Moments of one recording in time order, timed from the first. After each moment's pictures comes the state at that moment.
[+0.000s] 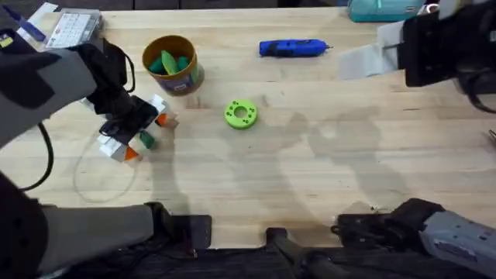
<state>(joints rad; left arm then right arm) 0.24 1.50 0.86 -0.88 -0.12 -0.83 0.53 1.13 1.46 -1.30 0.19 0.26</state>
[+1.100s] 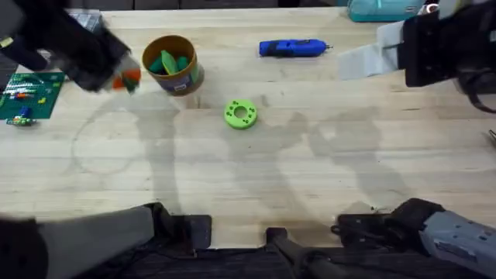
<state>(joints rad) 0.25 1.45 1.30 -1.09 0.03 -0.63 0.53 1.13 1.46 -1.30 0.19 0.26</state>
